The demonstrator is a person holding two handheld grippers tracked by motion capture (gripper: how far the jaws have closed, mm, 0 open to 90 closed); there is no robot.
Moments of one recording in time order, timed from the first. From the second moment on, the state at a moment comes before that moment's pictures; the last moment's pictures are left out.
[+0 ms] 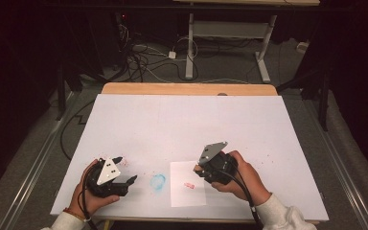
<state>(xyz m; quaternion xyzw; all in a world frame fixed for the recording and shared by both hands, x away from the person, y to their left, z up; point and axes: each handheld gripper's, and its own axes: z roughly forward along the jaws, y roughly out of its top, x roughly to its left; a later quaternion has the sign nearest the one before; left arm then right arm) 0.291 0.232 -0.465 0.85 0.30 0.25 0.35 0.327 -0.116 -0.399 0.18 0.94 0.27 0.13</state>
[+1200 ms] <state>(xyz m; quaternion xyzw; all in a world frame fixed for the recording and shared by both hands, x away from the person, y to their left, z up) 0.288 0.230 -0.466 0.86 0.29 0.25 0.34 0.368 -0.175 -0.402 0.27 0.91 0.25 0.16</state>
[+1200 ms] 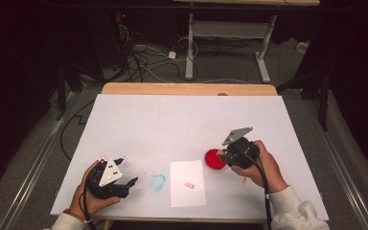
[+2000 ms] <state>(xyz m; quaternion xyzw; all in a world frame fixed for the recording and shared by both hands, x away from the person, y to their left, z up) 0.287 0.228 -0.467 0.87 0.29 0.25 0.33 0.385 -0.167 -0.426 0.29 0.92 0.23 0.13</state>
